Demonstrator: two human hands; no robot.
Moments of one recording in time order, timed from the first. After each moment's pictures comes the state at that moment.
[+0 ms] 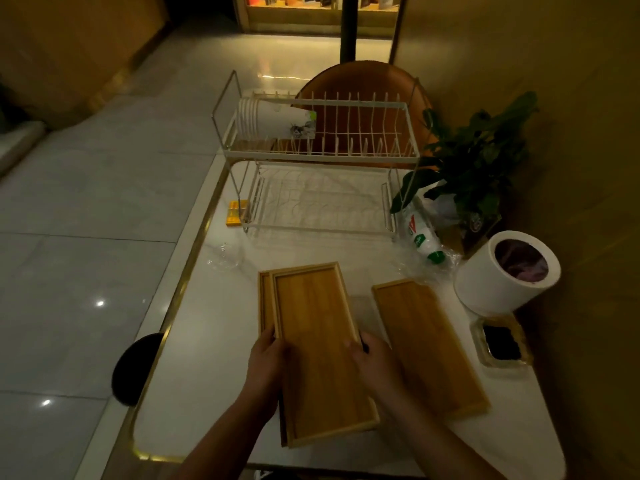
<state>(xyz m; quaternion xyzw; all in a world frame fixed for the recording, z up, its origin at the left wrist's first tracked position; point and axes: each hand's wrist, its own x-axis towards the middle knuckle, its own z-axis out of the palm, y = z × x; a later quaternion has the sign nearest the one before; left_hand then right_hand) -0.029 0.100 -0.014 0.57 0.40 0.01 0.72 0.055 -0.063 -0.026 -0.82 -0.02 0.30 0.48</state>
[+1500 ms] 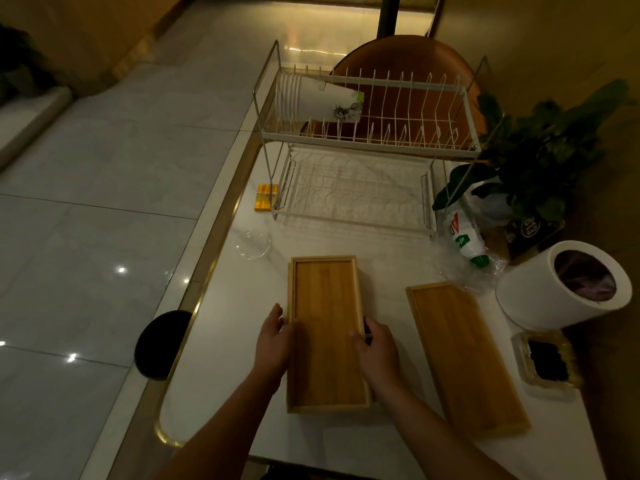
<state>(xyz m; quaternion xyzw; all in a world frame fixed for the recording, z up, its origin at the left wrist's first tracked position) -0.018 0.160 -0.078 0.63 0.46 0.01 0.63 0.065 -0.007 -0.089 -0.88 -0.01 0.22 0.42</state>
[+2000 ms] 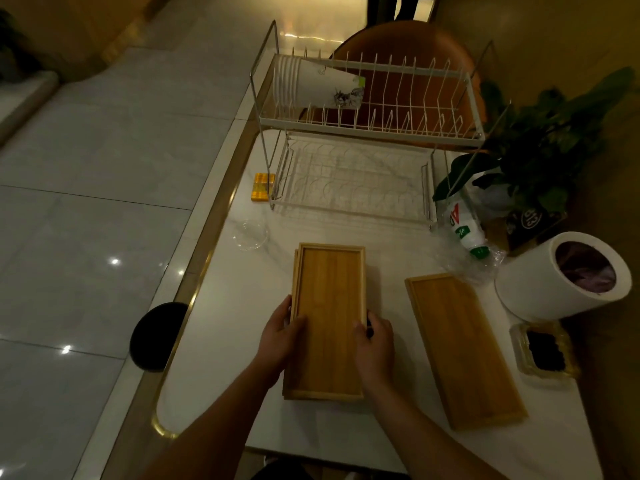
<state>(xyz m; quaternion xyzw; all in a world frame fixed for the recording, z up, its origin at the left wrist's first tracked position) -0.020 0.161 -0.081 0.65 0.35 -0.02 0.67 0.048 0.003 -0.090 -0.85 0.06 0.15 0.50</state>
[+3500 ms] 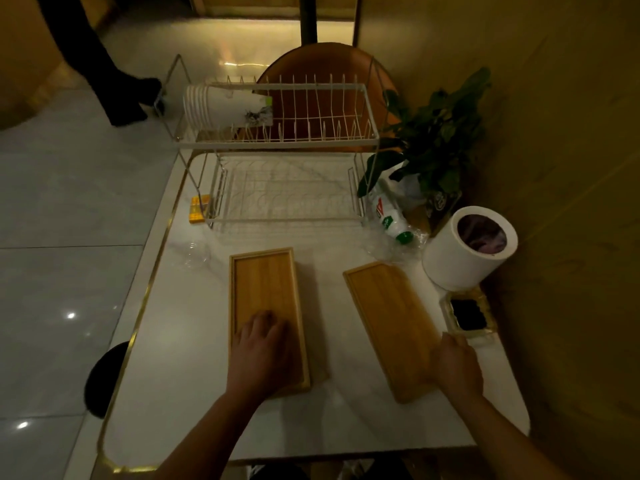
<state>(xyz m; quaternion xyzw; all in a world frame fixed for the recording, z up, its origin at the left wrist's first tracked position) -0.021 0.096 -0.054 0.98 0.12 -0.05 0.15 0.090 -0.236 -0.078 -0.98 0.06 0.15 0.07</state>
